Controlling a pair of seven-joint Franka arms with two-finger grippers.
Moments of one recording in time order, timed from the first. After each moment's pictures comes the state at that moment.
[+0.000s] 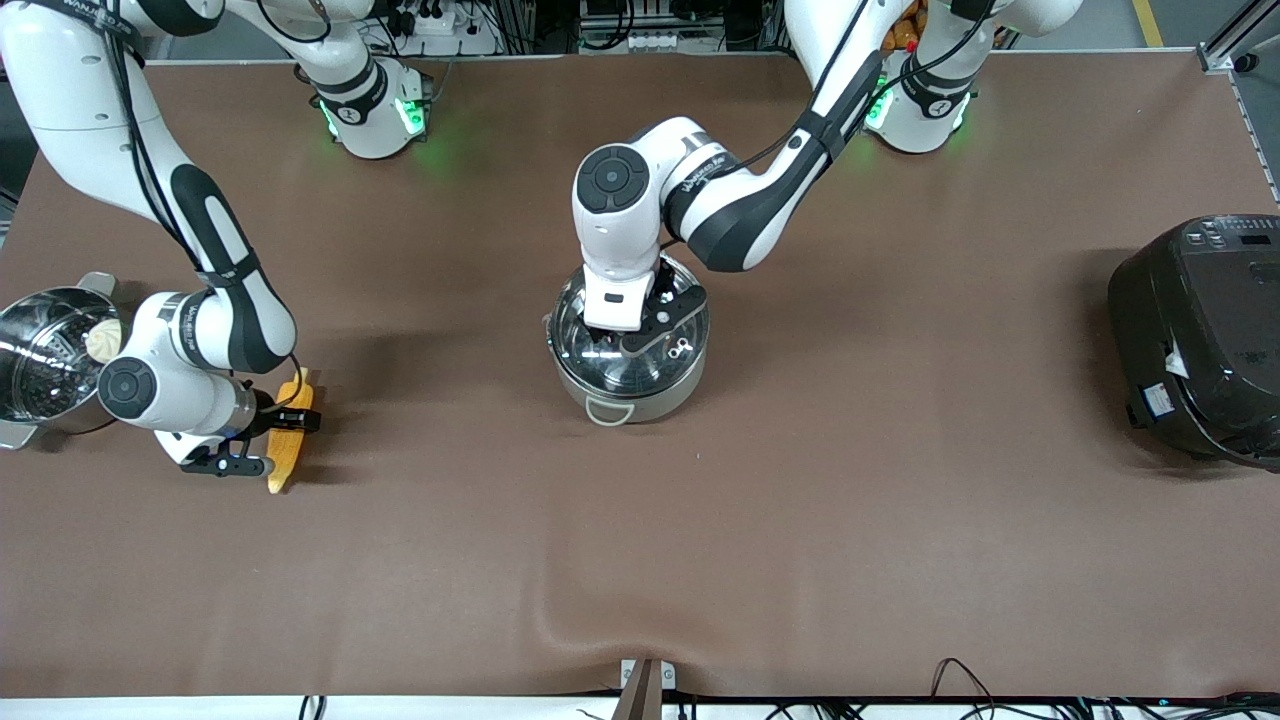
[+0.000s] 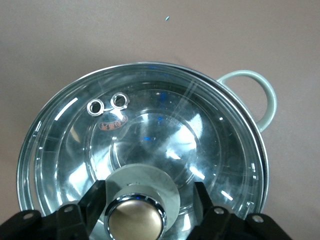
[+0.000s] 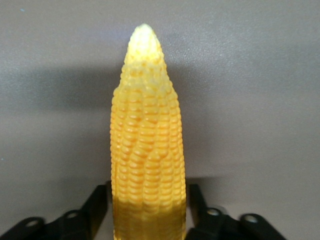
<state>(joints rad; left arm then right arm) -0.79 0.68 -0.08 -1.30 0.04 1.97 -1.51 -0.12 0.62 0.02 -1.87 -0.04 2.36 -0.01</state>
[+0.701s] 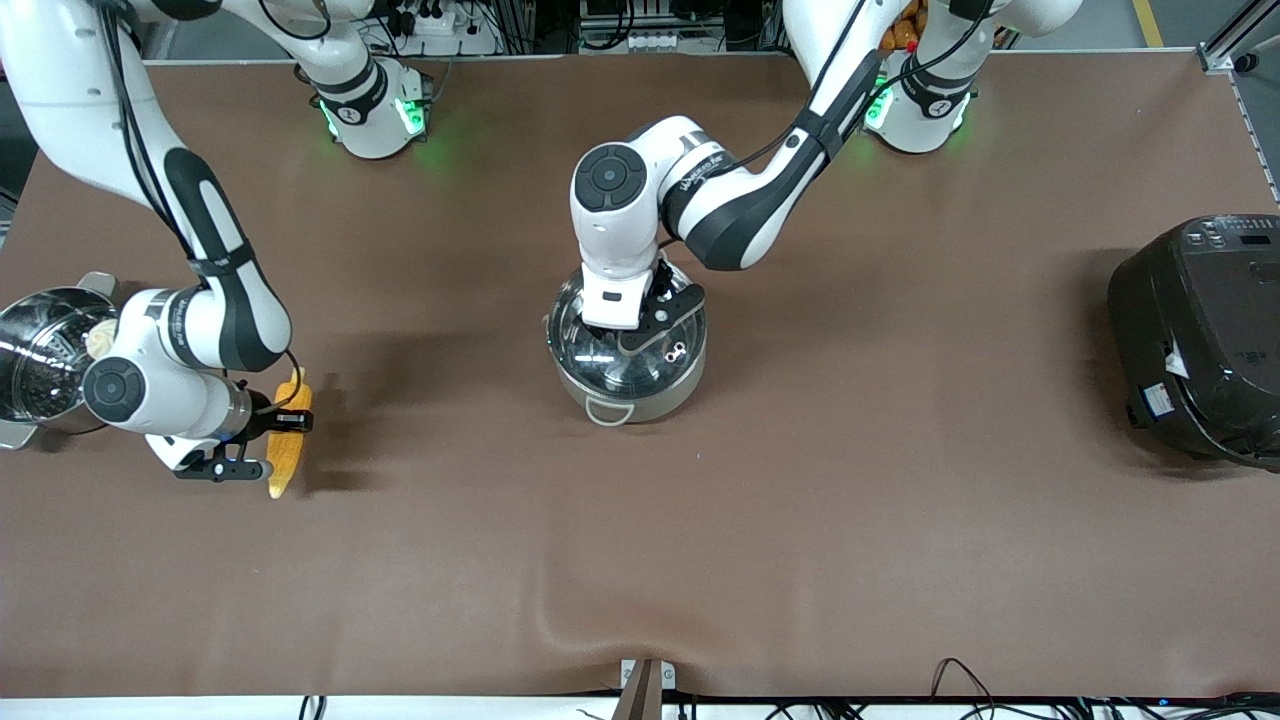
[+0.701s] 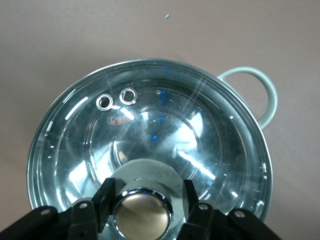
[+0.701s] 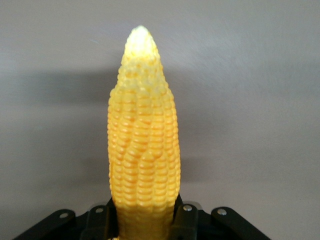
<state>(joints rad) -0.80 0.68 -0.07 -1.30 0.04 1.97 -1.51 -0.09 0.54 0.05 -1.81 -0.05 2.25 -0.02</state>
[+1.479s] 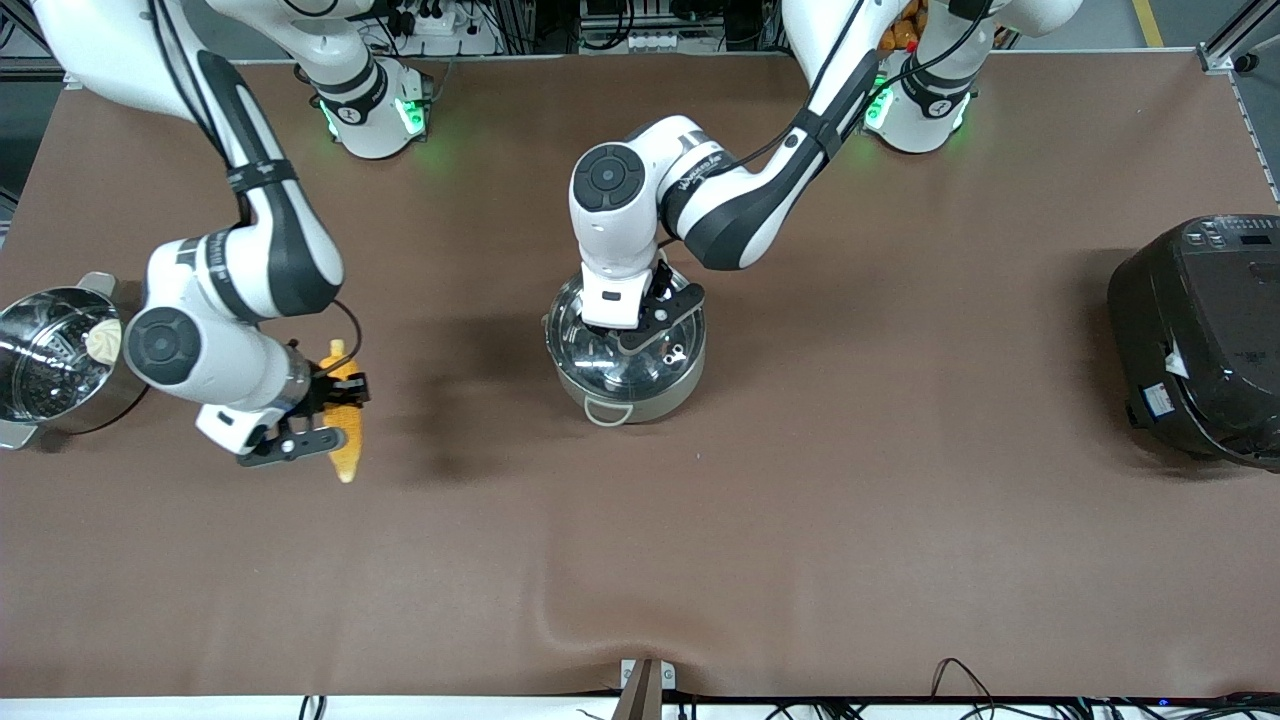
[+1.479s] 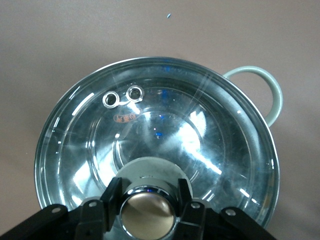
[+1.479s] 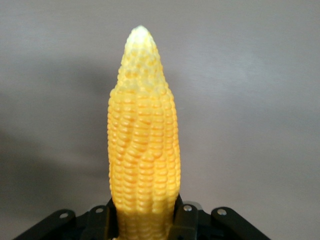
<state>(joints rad) -0.80 0.68 -0.07 -1.30 0.04 1.96 -1.51 0.02 0.40 0.17 -1.77 -0.05 2.05 -0.03</state>
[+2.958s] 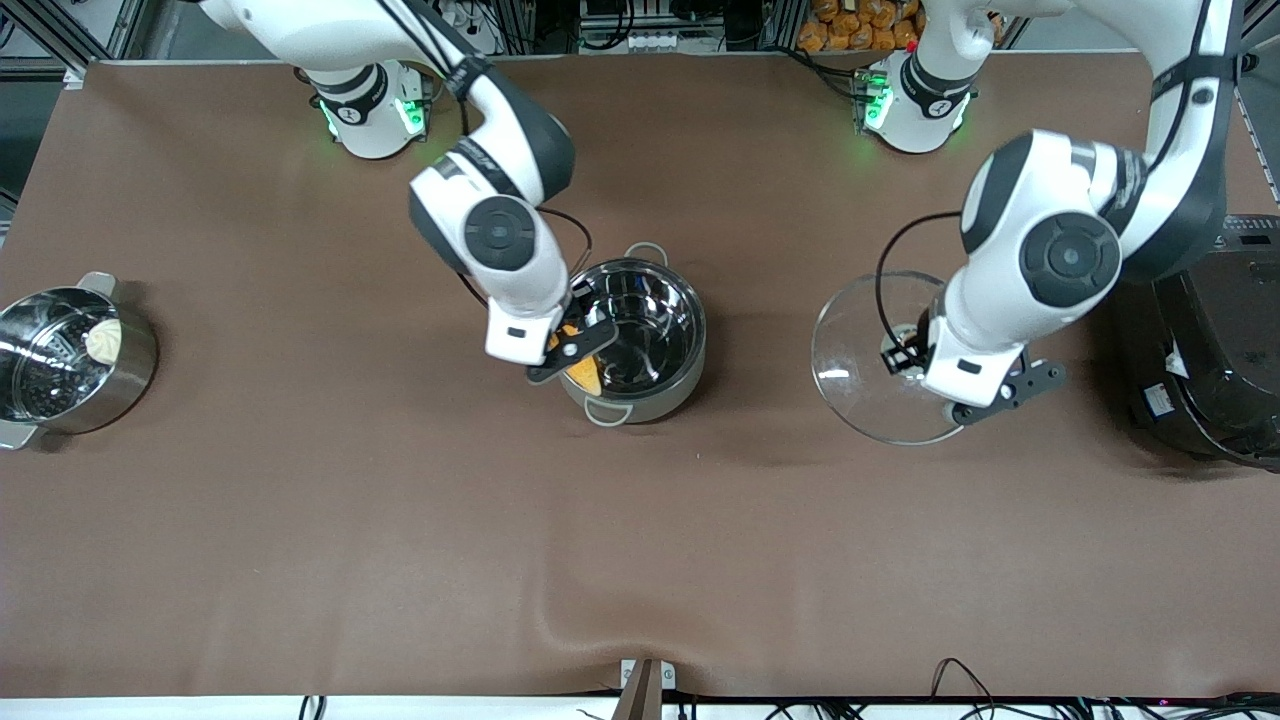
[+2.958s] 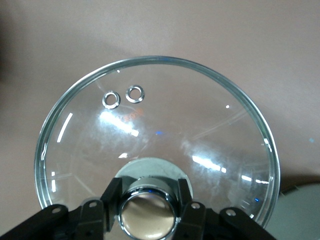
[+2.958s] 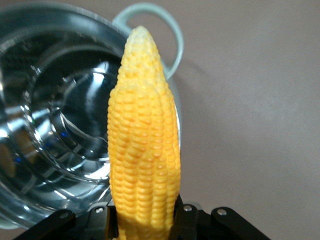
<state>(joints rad) -0.25 0.31 -0.06 -1.67 0.04 1.84 -0.72 0.38 0.50 0.33 -1.59 -0.11 1.94 0.15</state>
